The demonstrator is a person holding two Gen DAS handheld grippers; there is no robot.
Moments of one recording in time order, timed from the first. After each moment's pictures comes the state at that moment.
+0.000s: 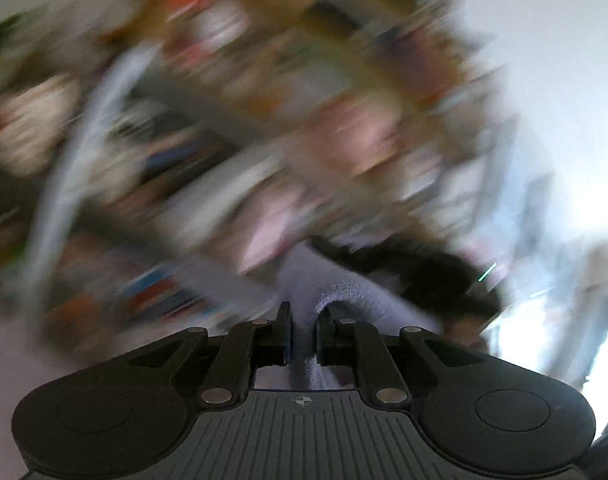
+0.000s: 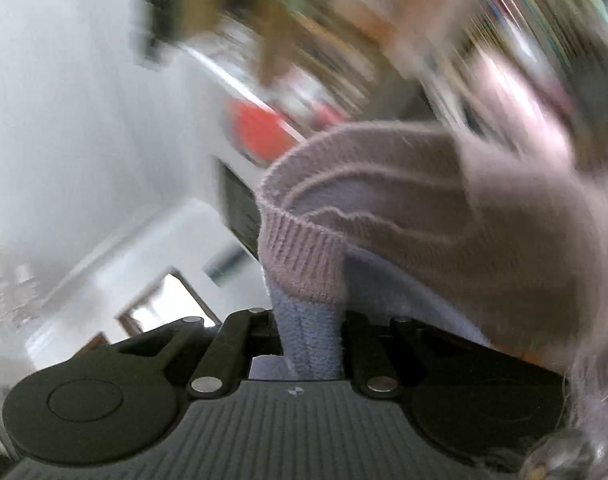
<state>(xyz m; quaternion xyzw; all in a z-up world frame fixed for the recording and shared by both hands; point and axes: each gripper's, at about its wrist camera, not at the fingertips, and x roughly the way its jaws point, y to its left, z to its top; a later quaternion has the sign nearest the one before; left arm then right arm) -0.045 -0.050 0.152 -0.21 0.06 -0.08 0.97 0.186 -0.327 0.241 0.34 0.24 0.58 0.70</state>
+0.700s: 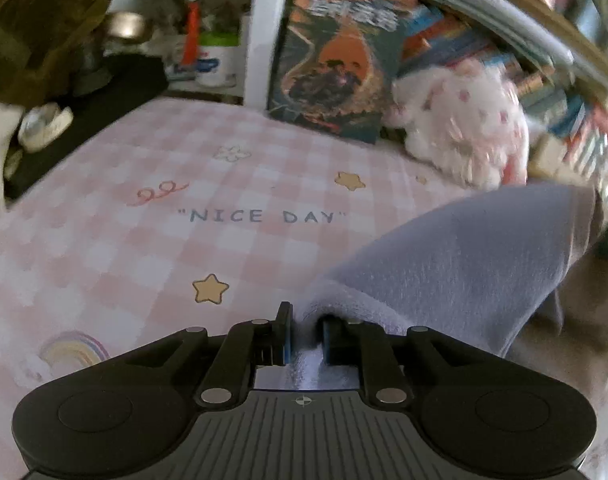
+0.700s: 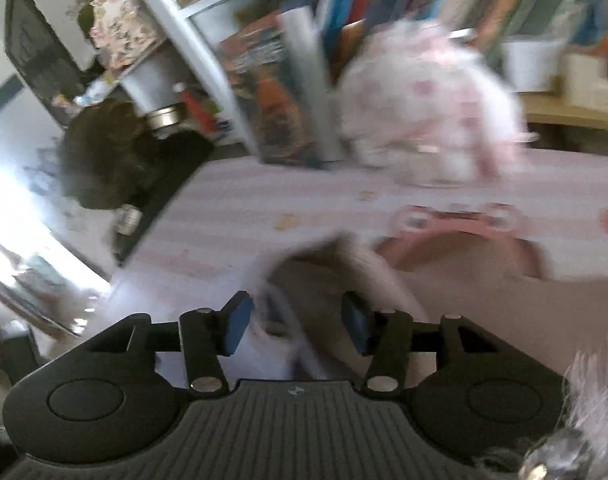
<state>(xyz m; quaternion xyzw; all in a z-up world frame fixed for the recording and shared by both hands) 0.032 0.034 -0.021 -0.11 0.38 0.12 0.91 0.165 -0.245 0.042 0.06 0.43 0.37 0.82</state>
